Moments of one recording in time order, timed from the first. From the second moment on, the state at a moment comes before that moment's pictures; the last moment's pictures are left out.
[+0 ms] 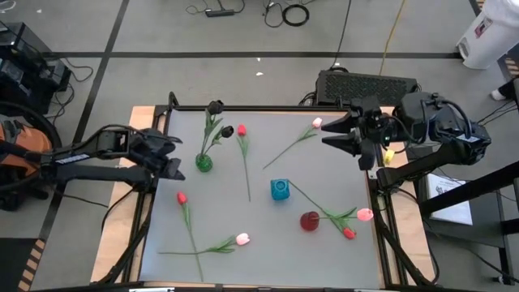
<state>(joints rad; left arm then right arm) 0.16 0.64 0.86 -1.12 0.35 -1.20 0.11 1.09 1.64 -0.70 0.11 0.41</state>
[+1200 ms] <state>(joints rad) -0.53 1.17 0.86 -0.95 0.06 -2.16 0.11 1.09 1.64 -0.97 0.10 0.24</state>
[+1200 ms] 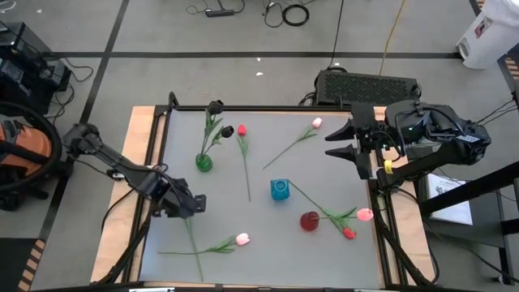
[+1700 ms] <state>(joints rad) -0.58 1.42 0.86 -0.97 0.06 -2.21 0.11 1.09 1.64 -0.98 0.10 0.20</state>
